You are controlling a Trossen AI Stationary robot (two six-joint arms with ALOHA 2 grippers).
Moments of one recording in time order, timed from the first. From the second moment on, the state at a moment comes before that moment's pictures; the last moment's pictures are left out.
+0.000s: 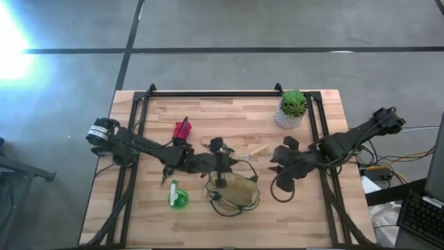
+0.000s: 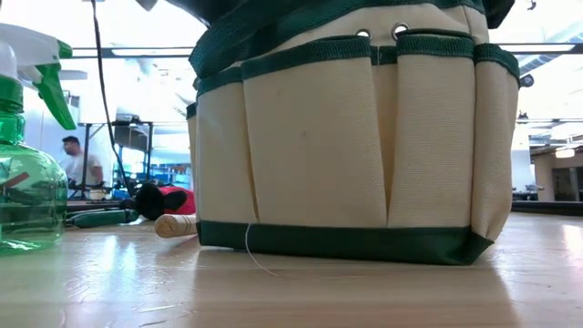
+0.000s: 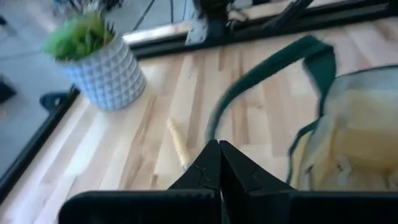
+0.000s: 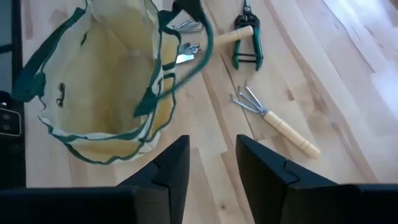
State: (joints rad) left arm -0.23 1.64 1.09 0.11 -0.42 0.04; right arm 0.46 1.21 1.14 -0.91 0.37 0.69
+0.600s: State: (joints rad) left arm -0.18 1.61 1.09 -0.12 -0.40 -0.06; right arm 0.46 1.17 1.08 -0.88 0.37 0.67
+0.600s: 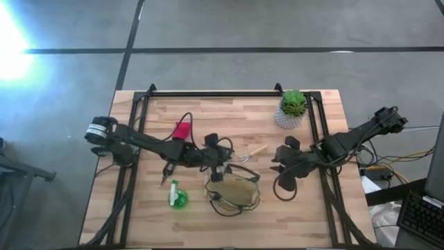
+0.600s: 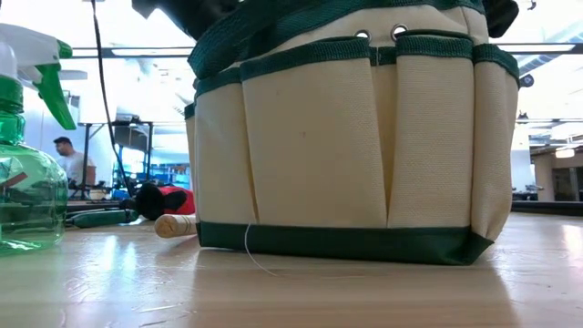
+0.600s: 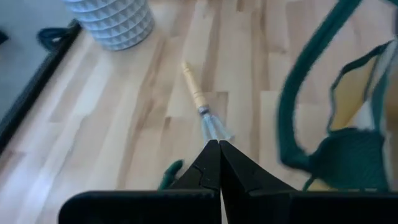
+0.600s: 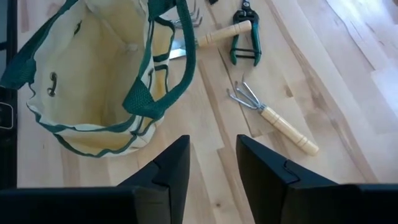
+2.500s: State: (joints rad) left arm -0.44 1.33 1.44 -1.35 0.03 -1.34; right arm 0.46 1.17 1.08 -0.88 0.40 0.60
